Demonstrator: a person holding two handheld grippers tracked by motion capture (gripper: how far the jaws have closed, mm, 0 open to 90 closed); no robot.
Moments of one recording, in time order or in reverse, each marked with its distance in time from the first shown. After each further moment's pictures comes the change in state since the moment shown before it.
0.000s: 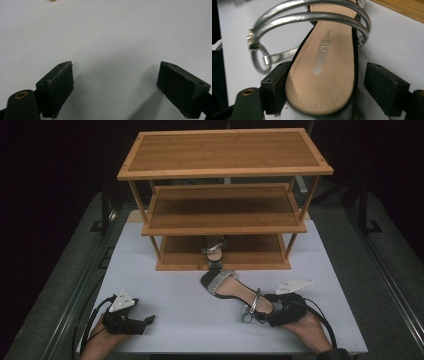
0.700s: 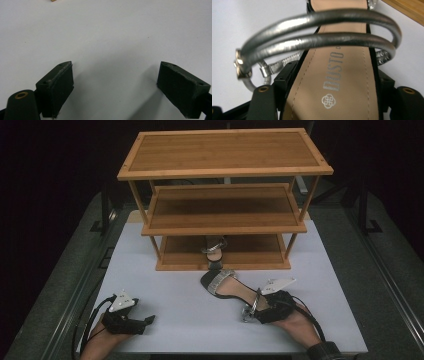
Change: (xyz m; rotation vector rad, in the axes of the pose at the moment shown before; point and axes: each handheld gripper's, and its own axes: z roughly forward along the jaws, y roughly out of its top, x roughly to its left) left arm 0.000 0.000 0.000 0.000 0.000 0.000; right arm 0.007 0.014 0.023 0.082 -0.050 -0.098
